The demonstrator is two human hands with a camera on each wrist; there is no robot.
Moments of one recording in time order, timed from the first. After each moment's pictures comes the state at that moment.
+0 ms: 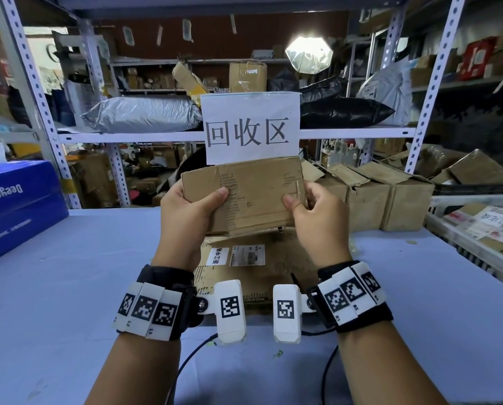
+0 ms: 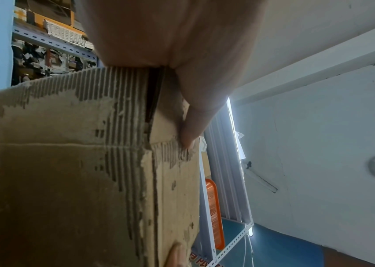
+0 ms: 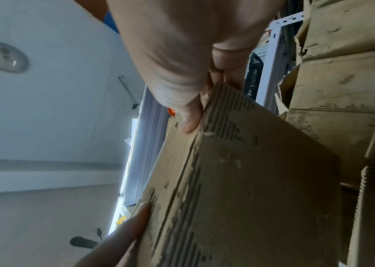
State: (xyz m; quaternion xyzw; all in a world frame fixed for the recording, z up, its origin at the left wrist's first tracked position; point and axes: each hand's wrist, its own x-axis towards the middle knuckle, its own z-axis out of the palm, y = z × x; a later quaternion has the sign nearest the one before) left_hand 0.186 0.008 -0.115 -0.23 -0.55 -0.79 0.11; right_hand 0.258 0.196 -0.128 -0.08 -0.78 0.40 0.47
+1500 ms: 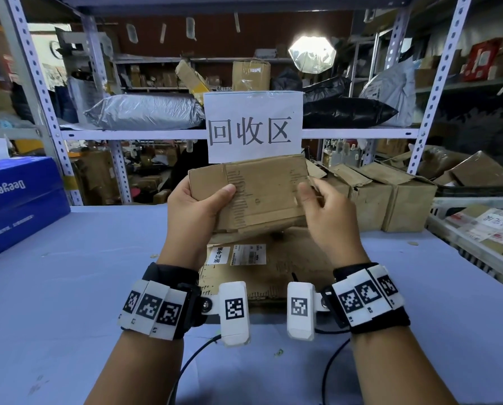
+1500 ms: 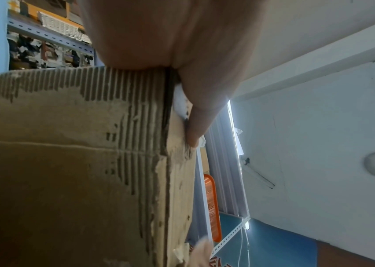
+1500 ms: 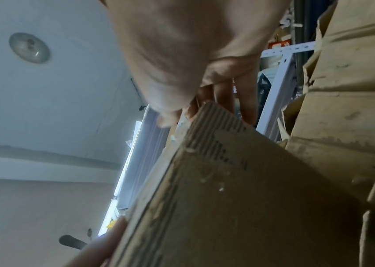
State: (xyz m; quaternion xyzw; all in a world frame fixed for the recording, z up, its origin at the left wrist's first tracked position) left_hand 0.188 0.011 -0.117 -0.24 -0.54 -0.80 0.11; right_hand 0.270 0.206 -0.121 -0.08 -0.82 0.37 0.42
